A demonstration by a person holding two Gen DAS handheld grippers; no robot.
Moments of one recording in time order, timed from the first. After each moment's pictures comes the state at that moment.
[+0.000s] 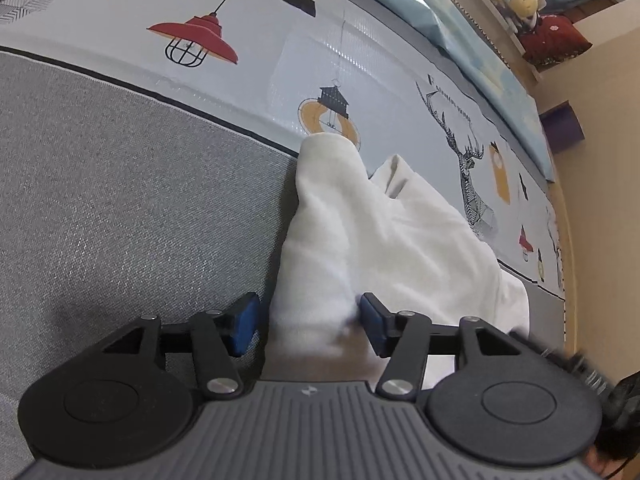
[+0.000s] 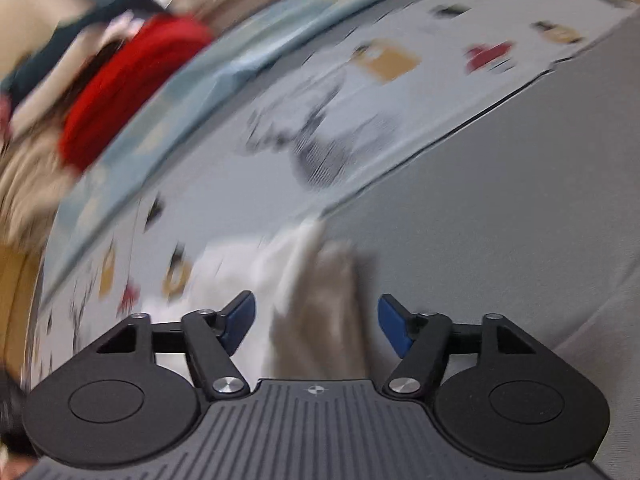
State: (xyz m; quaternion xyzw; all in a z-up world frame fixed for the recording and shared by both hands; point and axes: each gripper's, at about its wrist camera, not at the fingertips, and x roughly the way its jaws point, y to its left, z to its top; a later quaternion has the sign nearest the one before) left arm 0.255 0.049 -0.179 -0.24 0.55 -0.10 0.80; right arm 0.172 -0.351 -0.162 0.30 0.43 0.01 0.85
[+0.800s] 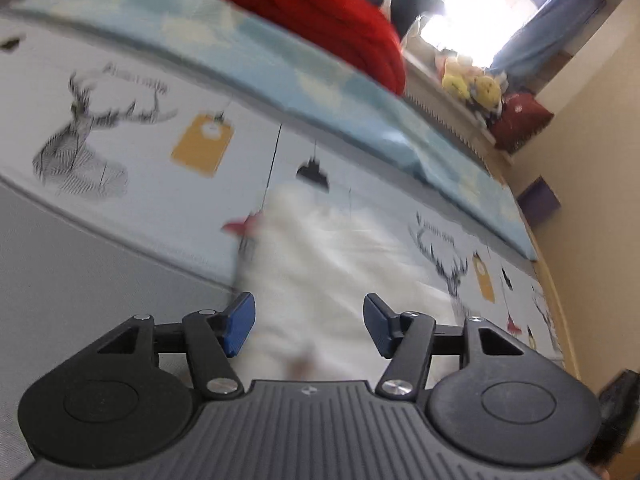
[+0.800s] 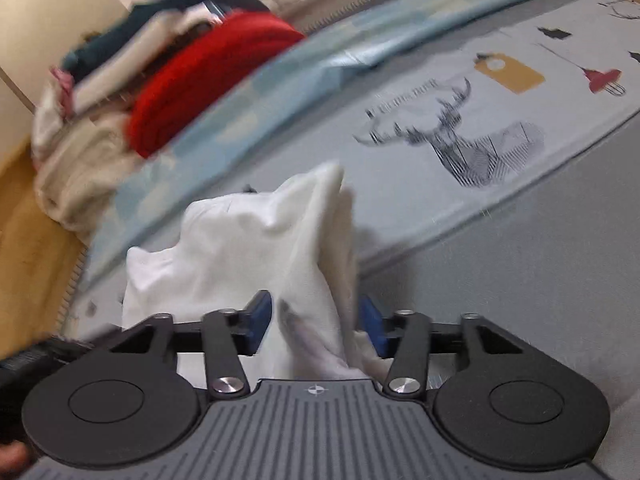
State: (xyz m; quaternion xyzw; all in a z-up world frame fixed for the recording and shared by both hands) left arm 0.233 0.151 -0.101 -0.23 0.40 -0.09 0.88; right arm 0.201 -0.255 -0.142 0.29 0.37 0.05 0.88
